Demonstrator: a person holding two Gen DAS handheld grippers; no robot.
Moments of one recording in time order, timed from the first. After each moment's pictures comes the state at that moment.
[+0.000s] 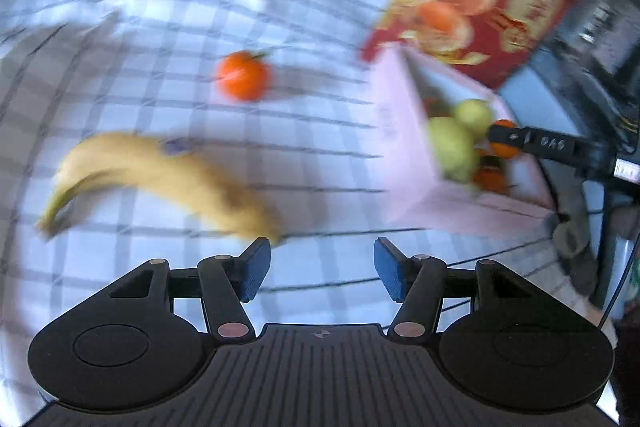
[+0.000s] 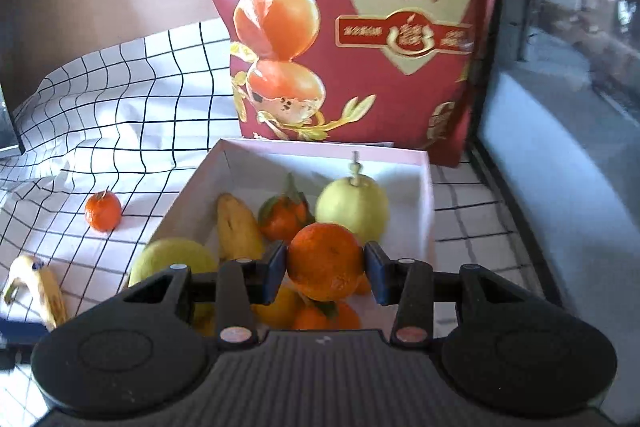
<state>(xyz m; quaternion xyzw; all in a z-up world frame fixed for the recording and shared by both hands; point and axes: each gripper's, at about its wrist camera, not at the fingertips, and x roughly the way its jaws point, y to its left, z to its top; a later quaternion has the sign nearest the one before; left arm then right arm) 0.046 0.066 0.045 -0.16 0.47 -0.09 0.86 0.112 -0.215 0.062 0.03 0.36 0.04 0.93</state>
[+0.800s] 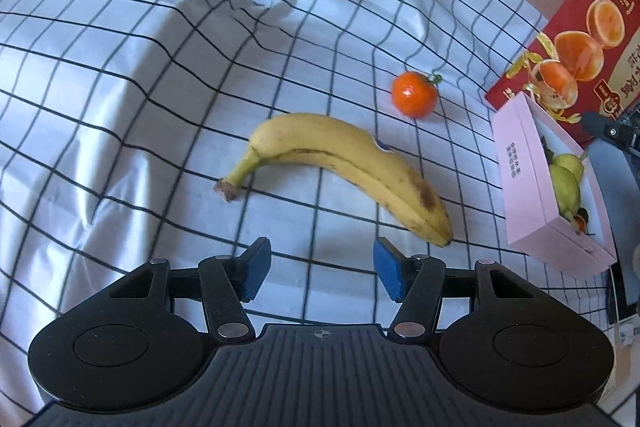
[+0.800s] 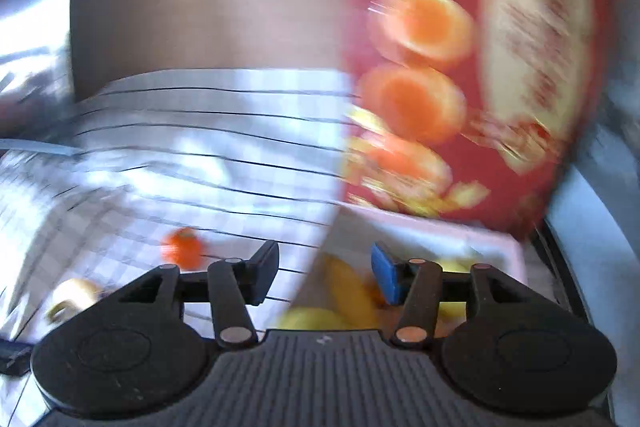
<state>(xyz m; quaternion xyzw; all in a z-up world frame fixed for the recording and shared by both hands) 0.014 0.157 0.037 -0.21 0.46 0.03 0.86 0.097 -0.110 0.104 -0.05 0.29 0.11 0.95</state>
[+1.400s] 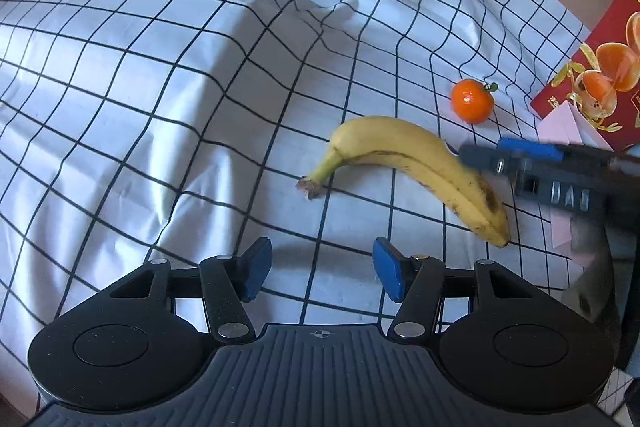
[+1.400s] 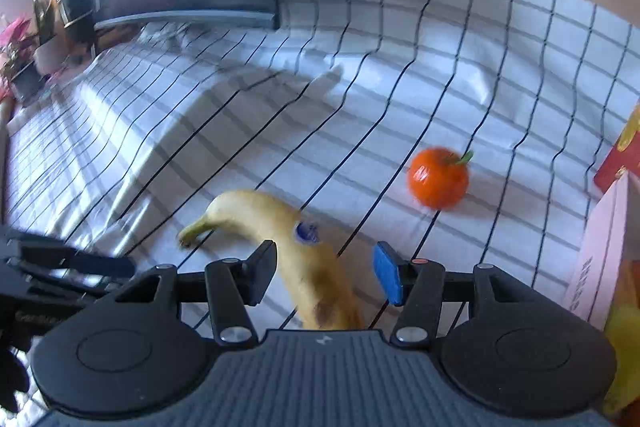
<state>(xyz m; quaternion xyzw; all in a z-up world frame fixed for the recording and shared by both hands) 0.001 0.186 0.033 -0.20 0.48 0.07 0.85 0.114 0.020 0.036 -0.09 0.39 0.30 0.86</state>
